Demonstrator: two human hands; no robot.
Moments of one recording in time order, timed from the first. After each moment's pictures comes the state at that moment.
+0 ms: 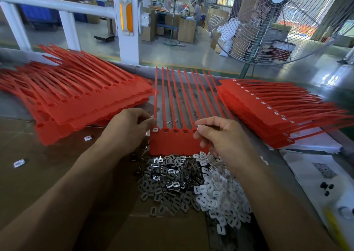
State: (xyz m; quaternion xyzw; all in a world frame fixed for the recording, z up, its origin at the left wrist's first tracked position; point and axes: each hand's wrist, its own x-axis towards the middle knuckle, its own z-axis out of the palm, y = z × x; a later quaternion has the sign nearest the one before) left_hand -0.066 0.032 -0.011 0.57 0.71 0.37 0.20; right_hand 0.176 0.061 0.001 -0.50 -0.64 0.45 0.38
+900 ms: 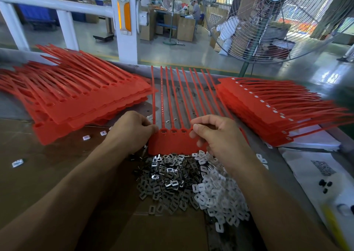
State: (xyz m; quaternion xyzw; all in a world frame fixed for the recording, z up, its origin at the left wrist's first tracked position) left_hand -0.054 0.038 -0.012 0.54 0.74 0.32 0.23; right_hand 0.171 0.054 0.004 -0.49 -0.65 0.44 0.38
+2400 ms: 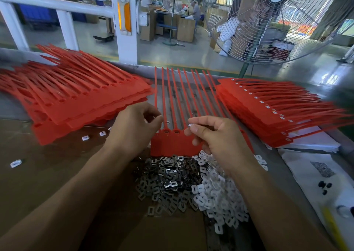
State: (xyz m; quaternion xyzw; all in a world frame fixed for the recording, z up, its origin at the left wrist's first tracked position) left_hand -0.043 0.032 -0.009 0.58 0.67 0.45 0.12; right_hand 0.168 0.054 0.002 -0.47 -0.64 0.47 0.39
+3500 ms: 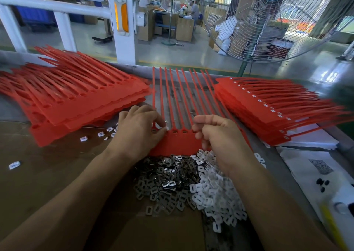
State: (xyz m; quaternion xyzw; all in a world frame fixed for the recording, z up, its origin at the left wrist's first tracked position) left_hand -0.040 0.035 -0.020 0.69 0.66 0.32 0.00; right_hand 0.168 0.062 -0.003 -0.52 -0.55 0.49 0.43
